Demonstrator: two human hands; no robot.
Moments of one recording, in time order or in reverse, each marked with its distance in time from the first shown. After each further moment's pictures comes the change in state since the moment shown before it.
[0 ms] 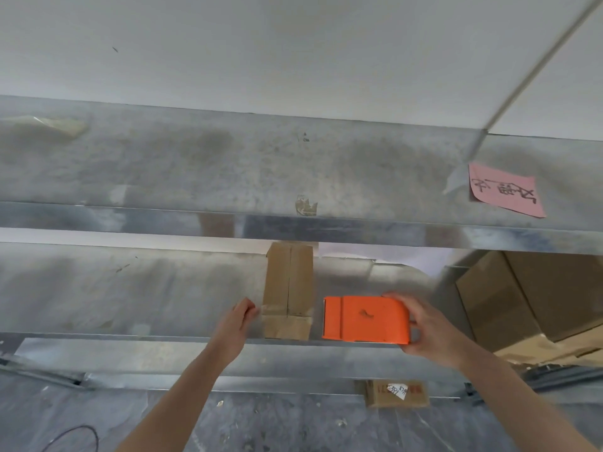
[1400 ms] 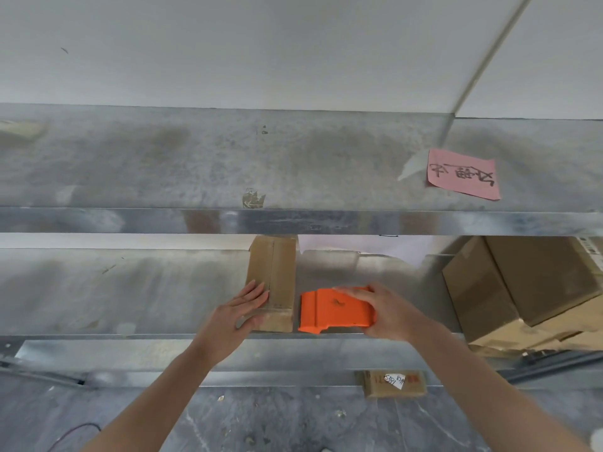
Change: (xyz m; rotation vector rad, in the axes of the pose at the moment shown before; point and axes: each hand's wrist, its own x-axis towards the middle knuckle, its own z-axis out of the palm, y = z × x) left_hand -0.013 0.036 0.009 0.192 -0.046 0.408; right_hand 0.037 0.020 0.023 -0.258 -0.134 -0.022
